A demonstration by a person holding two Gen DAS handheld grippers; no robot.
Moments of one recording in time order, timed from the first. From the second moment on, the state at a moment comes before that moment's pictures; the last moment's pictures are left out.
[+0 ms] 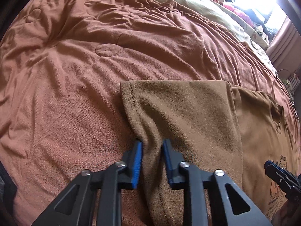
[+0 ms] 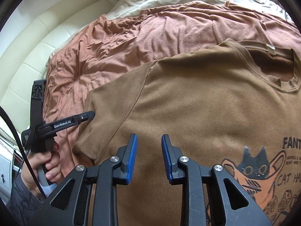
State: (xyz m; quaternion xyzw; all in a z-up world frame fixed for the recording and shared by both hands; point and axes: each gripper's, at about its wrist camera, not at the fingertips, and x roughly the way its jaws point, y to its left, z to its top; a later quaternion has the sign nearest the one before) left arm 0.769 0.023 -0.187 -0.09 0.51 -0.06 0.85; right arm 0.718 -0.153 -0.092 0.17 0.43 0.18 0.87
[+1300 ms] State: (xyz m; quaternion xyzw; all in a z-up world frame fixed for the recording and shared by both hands) left arm 0.736 -0.115 -0.072 -0.02 0.44 -0.19 0.88; right arm 0.739 -0.200 -0.101 0.27 0.45 0.17 0.84
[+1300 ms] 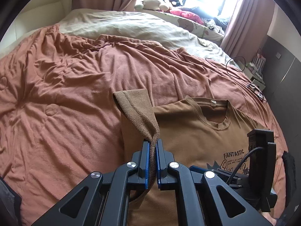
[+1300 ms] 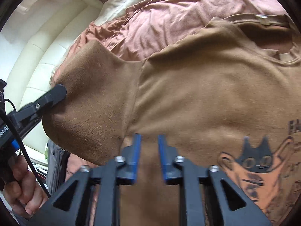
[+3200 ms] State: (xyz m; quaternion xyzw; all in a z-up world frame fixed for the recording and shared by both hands) left arm 0.670 -0.074 -0.131 0.05 0.53 -0.12 0.84; right arm 0.663 -0.266 -0.040 0.17 0.46 0.05 0.87
